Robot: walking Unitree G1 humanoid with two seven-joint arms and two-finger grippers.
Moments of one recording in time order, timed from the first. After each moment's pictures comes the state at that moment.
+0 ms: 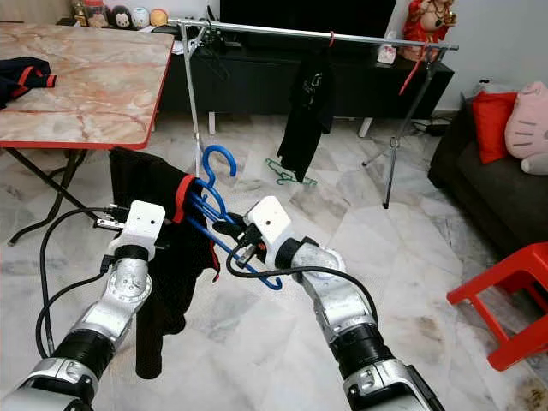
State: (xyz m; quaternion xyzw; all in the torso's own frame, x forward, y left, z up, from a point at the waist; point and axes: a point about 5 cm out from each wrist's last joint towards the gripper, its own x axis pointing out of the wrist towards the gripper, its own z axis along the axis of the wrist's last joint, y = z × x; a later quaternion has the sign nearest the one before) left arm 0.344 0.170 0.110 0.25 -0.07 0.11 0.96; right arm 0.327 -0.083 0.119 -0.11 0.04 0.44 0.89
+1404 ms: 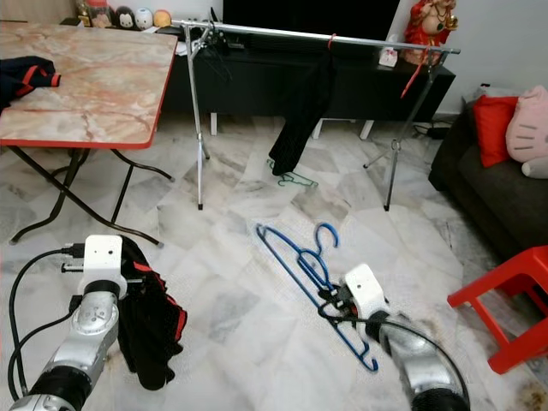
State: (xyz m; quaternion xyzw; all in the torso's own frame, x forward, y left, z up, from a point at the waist) left arm 0.311 0.208 0.075 0.13 0.00 0.09 0.99; right arm 0.253 -0.226 -0.019 -0.06 0.32 0.10 0.94
